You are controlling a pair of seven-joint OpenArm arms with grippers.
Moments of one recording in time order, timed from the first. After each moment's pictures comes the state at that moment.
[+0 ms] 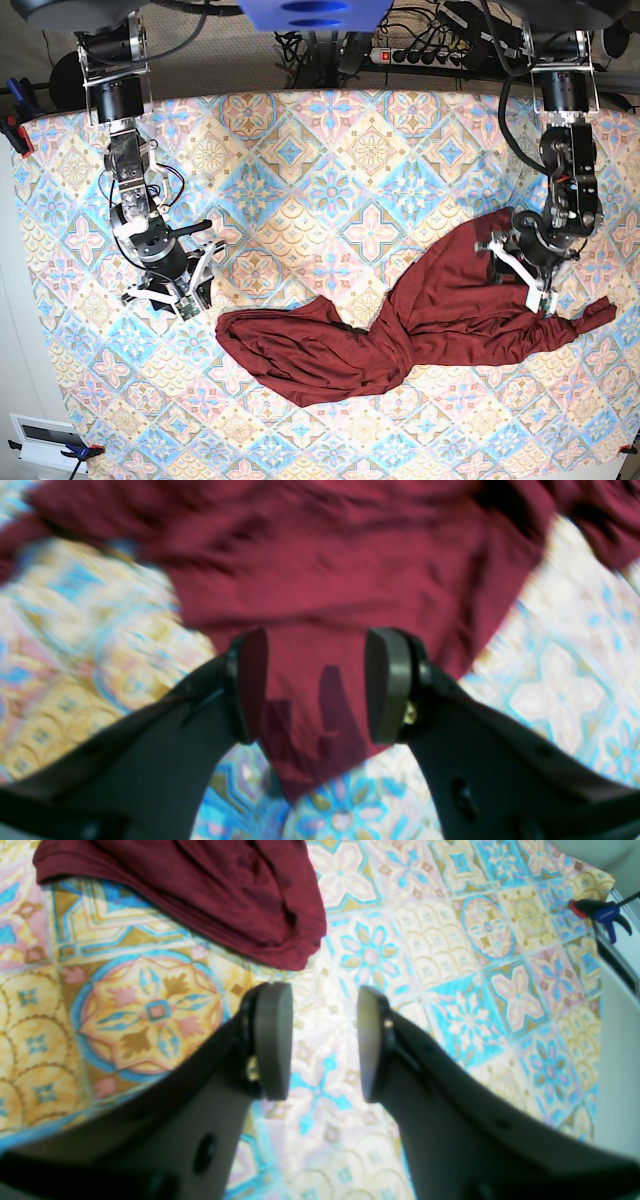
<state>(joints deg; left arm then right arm) -4.9 -26.4 -5.6 88.5 -30.1 -10.2 49.4 9.4 20.1 -10.0 85.1 -0.7 16.6 -26.8</state>
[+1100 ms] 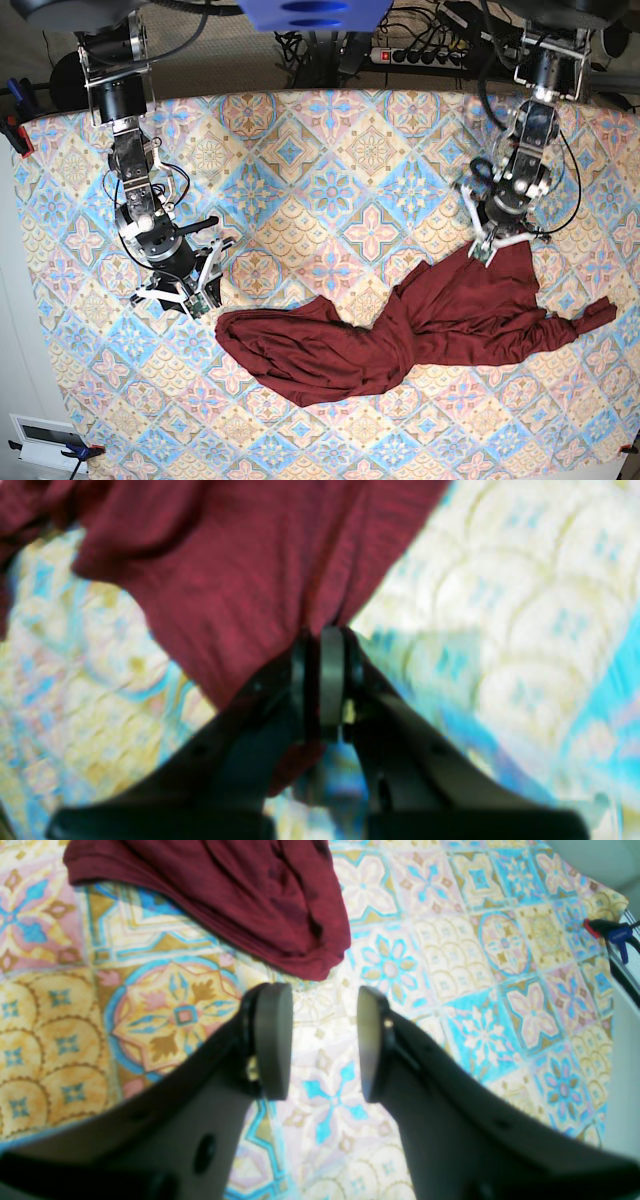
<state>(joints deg) 2.9 -29.6 10.1 89.8 -3.7 -11.0 39.6 9.5 19.9 -11.0 85.8 -0.7 17.0 -26.8</state>
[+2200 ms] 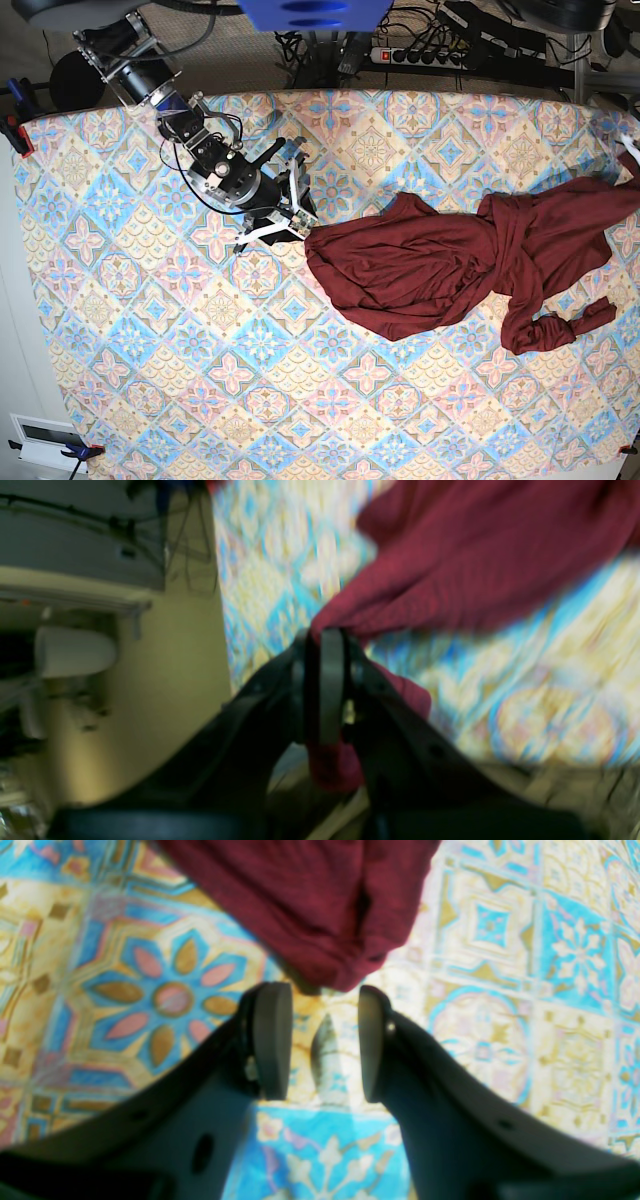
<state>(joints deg) 41.5 -44.9 -41.1 105.7 -19.4 -19.9 39.9 6.4 20.4 -37.8 88.4 -0.6 17.0 -26.5</state>
